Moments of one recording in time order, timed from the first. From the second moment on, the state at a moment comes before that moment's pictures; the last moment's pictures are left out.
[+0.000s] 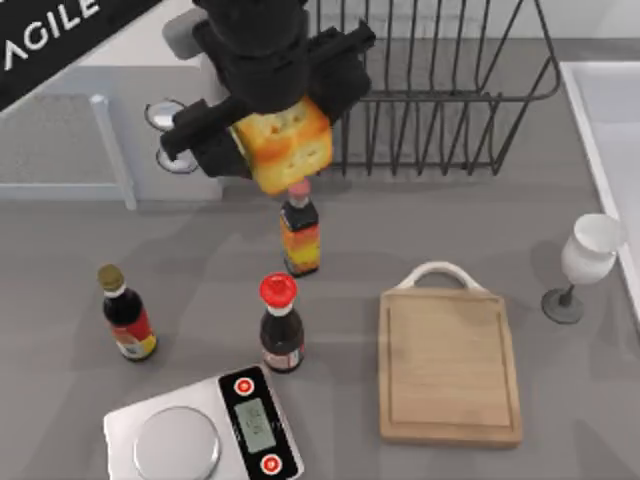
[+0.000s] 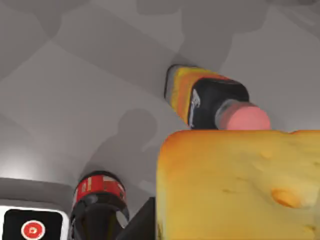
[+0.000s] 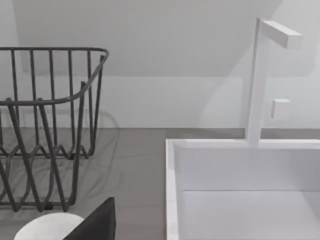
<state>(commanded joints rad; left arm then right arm) -0.62 2.05 2.02 -1.33 -0.06 -1.14 0.00 0.00 0.00 0.00 0.00 0.00</state>
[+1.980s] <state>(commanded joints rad) -0.94 2.45 2.16 -1.27 0.01 -2.47 0.00 0.00 0.00 0.00 0.00 0.00</state>
